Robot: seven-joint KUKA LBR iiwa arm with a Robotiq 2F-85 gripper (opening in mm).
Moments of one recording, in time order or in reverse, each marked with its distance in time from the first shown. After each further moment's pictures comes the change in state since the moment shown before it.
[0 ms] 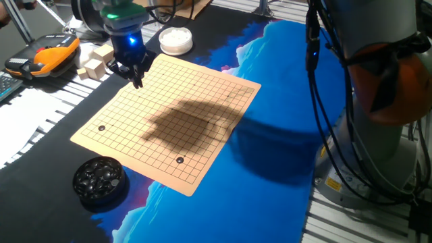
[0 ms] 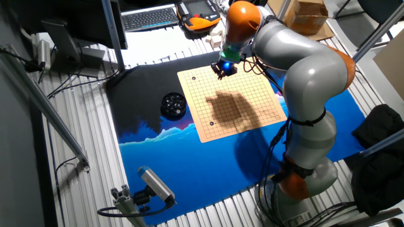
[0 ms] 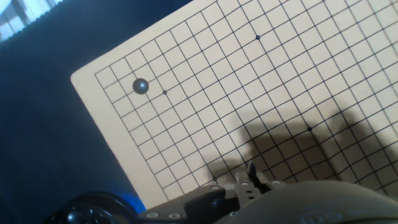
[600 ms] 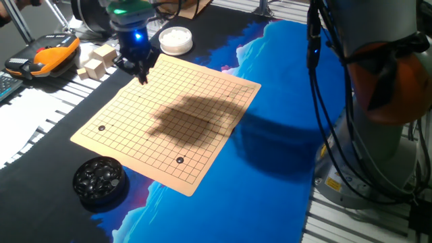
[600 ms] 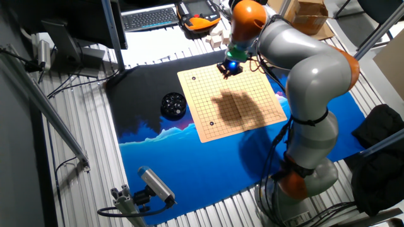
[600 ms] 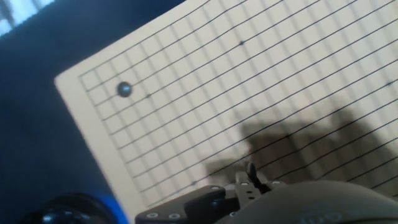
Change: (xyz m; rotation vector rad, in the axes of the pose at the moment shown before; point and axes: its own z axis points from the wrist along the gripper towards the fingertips) arm -0.011 -0.035 -0.005 0.015 0.005 -0.046
